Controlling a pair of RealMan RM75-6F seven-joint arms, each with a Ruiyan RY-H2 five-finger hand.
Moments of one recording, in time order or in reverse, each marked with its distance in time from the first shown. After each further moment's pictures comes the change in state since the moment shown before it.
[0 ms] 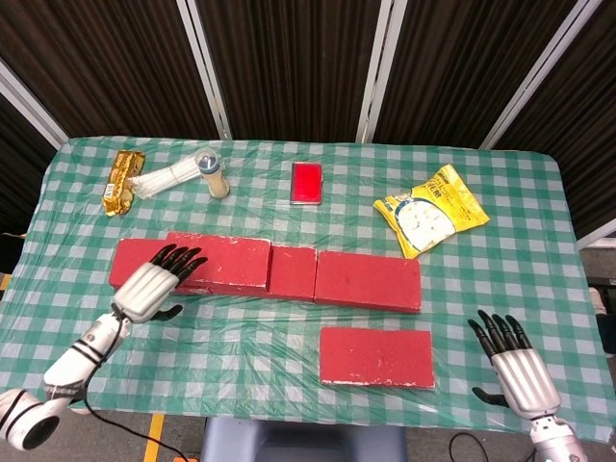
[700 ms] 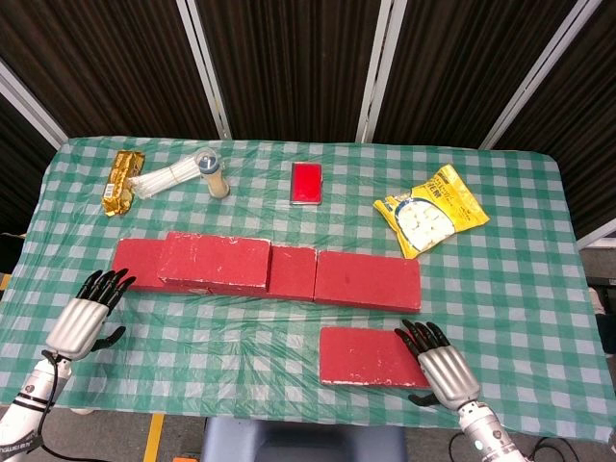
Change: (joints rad) left arm 0.271 -0.155 0.049 0.370 0.094 0.271 -0.199; right arm 0.135 -0.158 0.043 -0.154 0.196 -0.268 -0.146
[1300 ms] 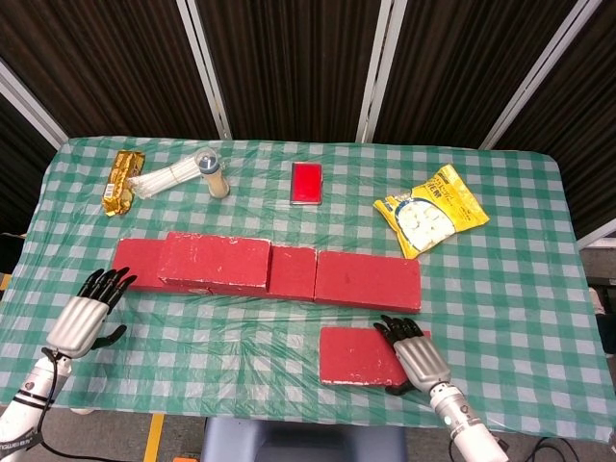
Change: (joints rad) left arm 0.002 -0.007 -0.021 0.035 0.022 -0.023 -0.048; right arm 0.128 -0.100 0.068 0.004 0.278 -0.104 -0.086
